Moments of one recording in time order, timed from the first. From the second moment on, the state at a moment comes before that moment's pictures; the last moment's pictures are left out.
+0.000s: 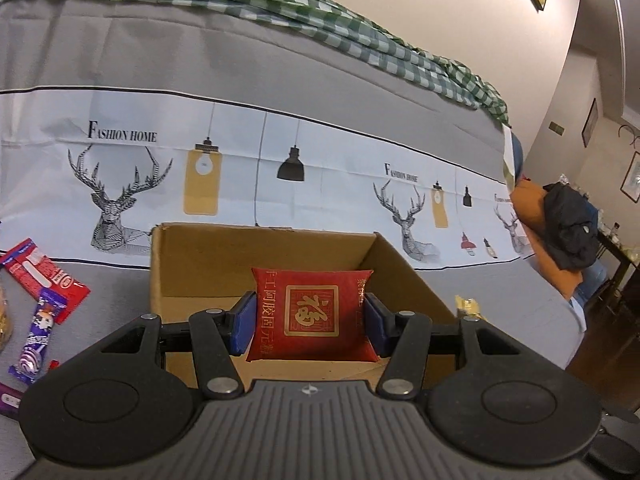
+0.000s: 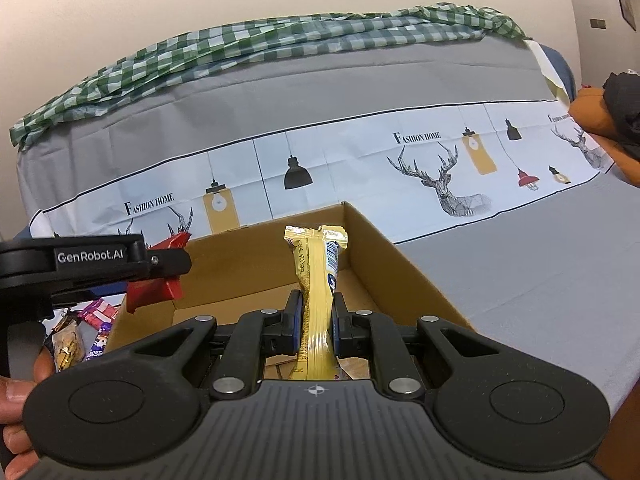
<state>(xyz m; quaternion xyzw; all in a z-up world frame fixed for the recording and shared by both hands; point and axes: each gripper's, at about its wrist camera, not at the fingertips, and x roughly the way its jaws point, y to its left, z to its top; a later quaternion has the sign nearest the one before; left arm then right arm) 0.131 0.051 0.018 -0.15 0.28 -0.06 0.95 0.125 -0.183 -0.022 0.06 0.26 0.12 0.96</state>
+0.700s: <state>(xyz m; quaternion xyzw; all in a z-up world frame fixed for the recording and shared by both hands) 0.134 0.045 0.012 -0.15 0.29 -0.06 0.94 0.128 -0.179 -0.025 0.06 0.26 0.12 0.96</state>
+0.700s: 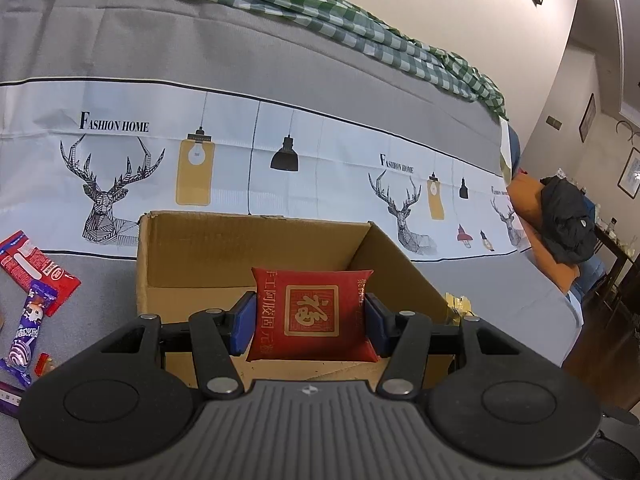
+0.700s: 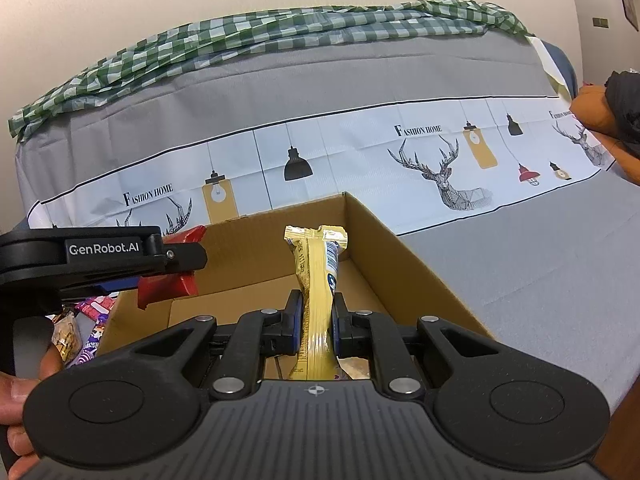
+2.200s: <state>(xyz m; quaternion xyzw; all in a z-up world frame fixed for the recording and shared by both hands) 0.131 0.045 0.019 -0.16 0.27 -0.06 0.95 0.129 -0.170 -0.031 0.06 0.29 0.14 0.95</state>
